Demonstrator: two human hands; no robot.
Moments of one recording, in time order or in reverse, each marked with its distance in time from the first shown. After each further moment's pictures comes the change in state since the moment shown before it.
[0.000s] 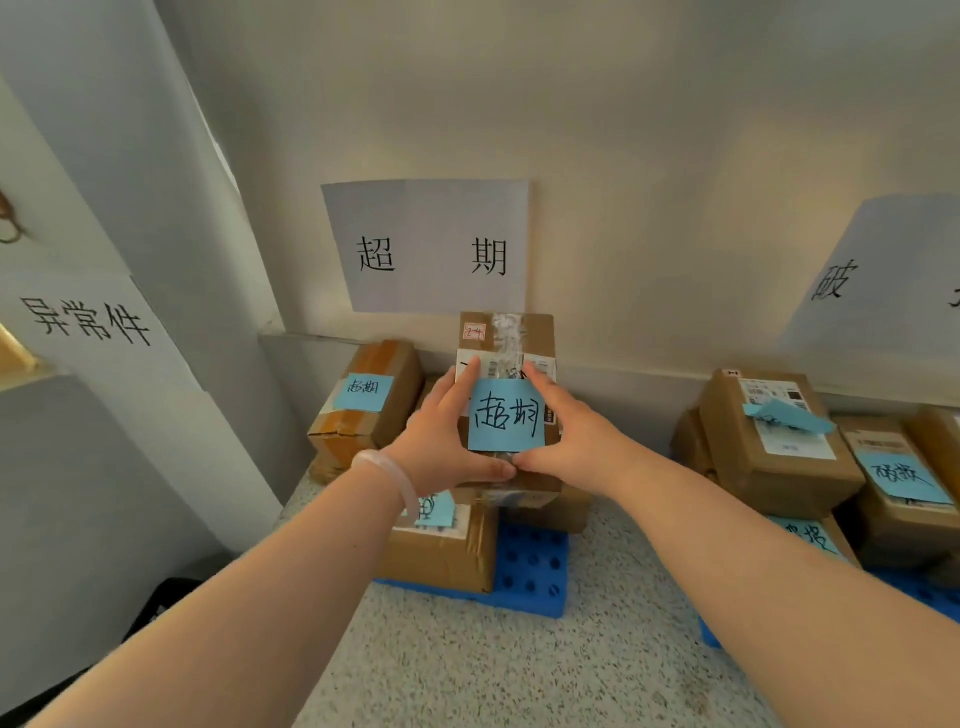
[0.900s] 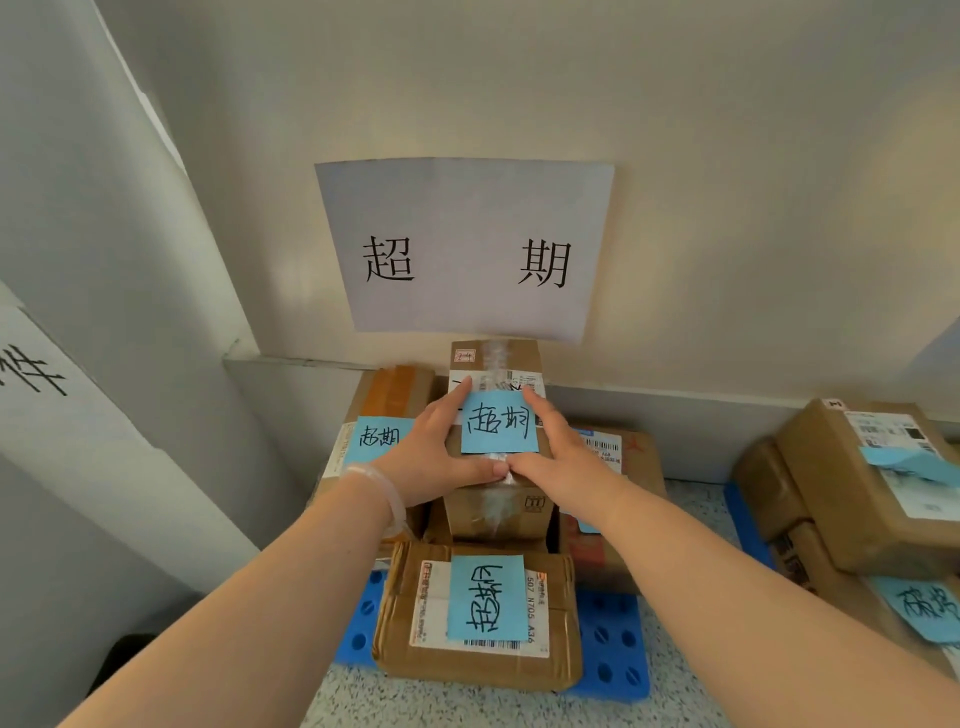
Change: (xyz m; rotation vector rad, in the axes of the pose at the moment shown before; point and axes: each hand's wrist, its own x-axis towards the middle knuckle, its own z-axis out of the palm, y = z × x) left_hand 0.114 -0.114 -0.060 -0.118 -0.161 -0.074; right_hand 0.158 -0.002 0.072 0.183 0.089 0.197
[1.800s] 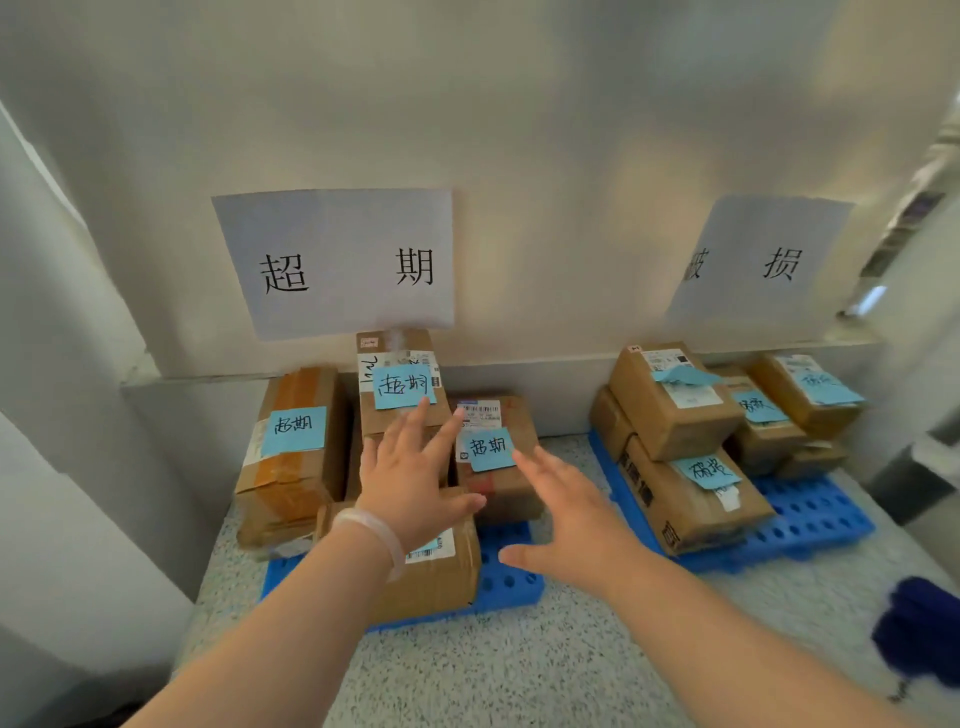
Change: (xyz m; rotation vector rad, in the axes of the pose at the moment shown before) left_hand -0.104 0.052 0.075 0.645 0.152 0.236; right_hand -0.188 0.059 -0.010 -0.581 0.206 0.014
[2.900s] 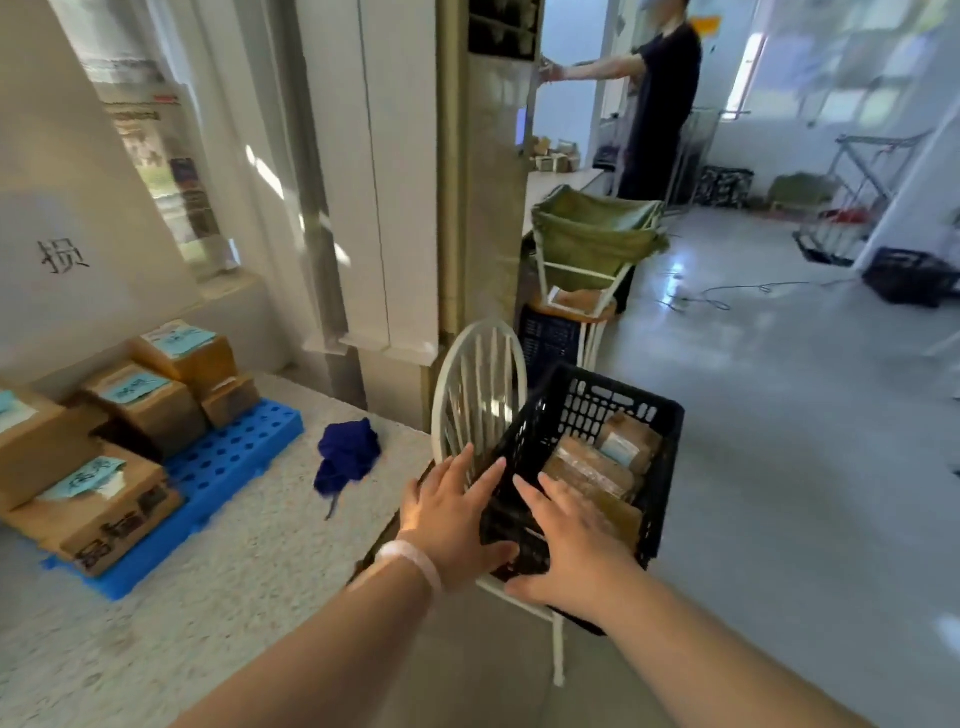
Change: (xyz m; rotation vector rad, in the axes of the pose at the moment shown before) left_hand -0.304 0.582 0.161 0.028 -0.363 1.040; right_hand -0.596 0.284 -0.054 0.097 0.378 0.905
